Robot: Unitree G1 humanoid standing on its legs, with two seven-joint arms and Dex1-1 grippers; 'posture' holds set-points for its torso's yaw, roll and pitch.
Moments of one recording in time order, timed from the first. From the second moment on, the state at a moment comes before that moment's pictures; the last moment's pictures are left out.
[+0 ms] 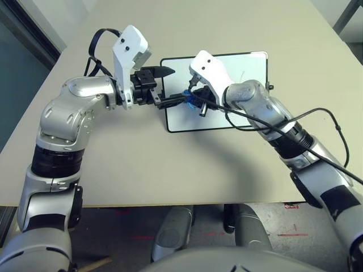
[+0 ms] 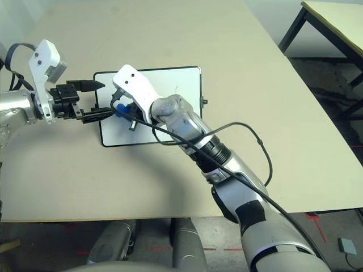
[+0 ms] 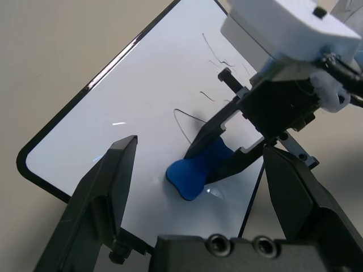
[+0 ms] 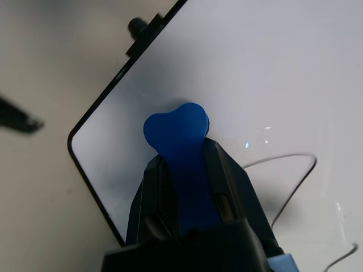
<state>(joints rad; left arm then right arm) -0.67 0.74 -0.03 -0.22 -0.42 0.75 -0.88 -0.89 -0.35 0.56 0.10 -0.06 0.58 0.75</state>
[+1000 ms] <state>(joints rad) -0.68 0.72 -0.05 -0.23 -0.43 0.78 -0.87 -1.00 -0.37 0.41 0.23 -0.16 0.54 0.69</state>
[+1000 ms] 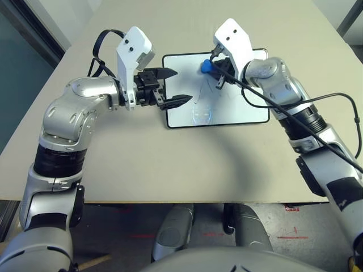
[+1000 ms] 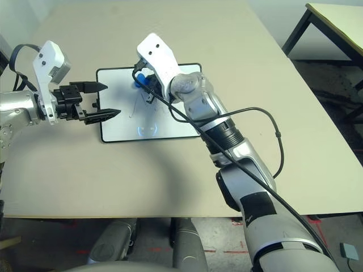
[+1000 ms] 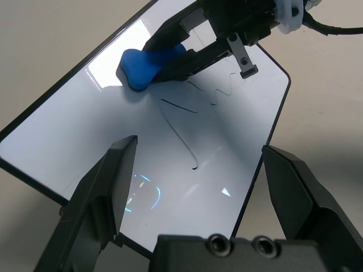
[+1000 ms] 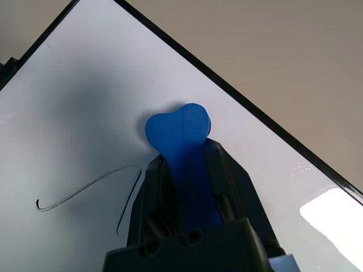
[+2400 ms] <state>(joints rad) -0.69 0.71 -0.05 -0.24 -0.43 0.79 -0.87 -0.81 -0.34 0.56 0.02 -0.23 0.59 0.82</state>
